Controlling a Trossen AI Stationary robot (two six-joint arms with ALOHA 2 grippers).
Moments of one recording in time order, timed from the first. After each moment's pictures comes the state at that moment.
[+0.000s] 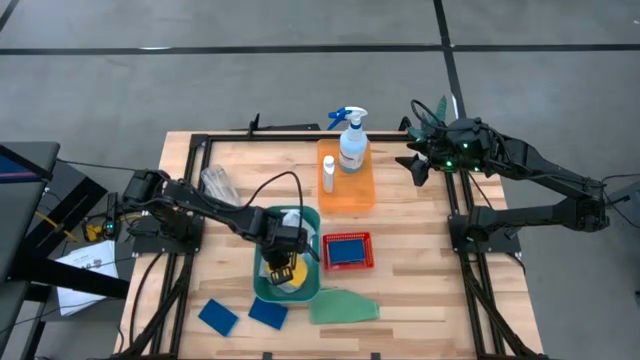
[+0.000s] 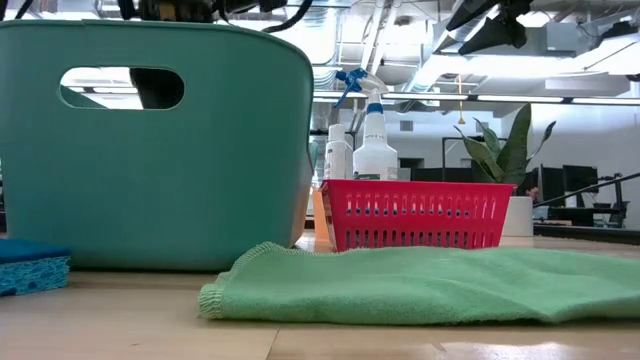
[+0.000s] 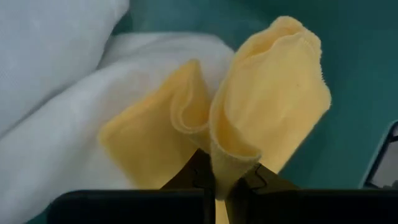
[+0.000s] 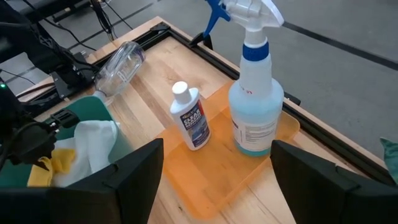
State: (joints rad) left arm -0.22 1.68 1.13 -0.74 0.17 -0.56; right arm -0.33 0.90 1.13 -0.78 0.16 0.32
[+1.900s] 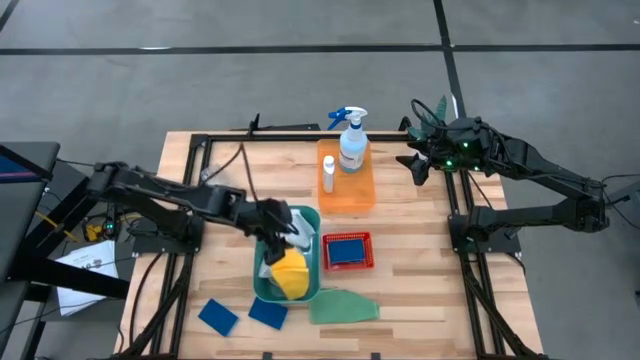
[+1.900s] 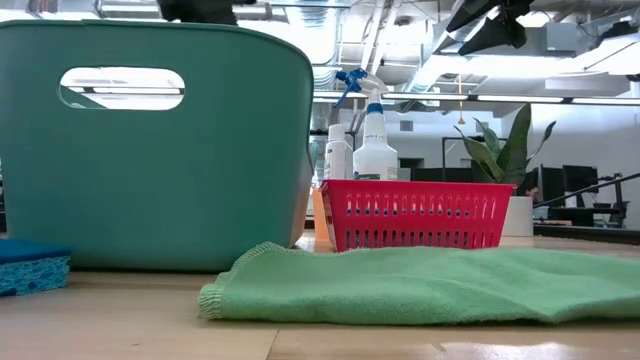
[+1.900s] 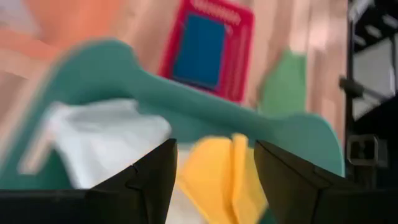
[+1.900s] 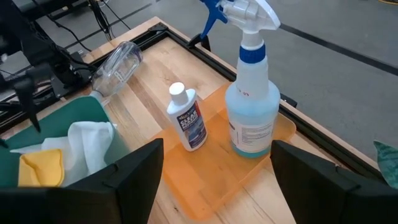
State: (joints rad) left arm -0.18 1.34 1.08 -0.60 -0.07 -0.50; right arm -0.34 0.90 1.13 -0.78 0.16 0.30
